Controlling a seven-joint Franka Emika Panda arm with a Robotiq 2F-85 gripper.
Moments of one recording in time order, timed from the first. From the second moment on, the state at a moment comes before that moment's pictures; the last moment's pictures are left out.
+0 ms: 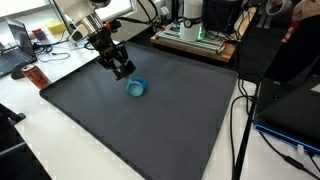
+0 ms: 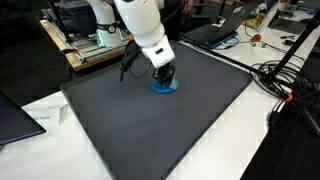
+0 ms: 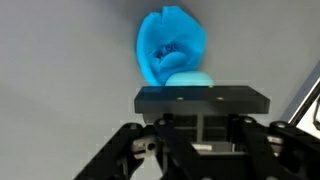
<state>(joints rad) -0.25 0.51 0.04 -1.82 0.47 2.12 -0.96</state>
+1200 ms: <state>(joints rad) -0.30 0.65 0.04 -1.63 0.47 1.91 -1.03</state>
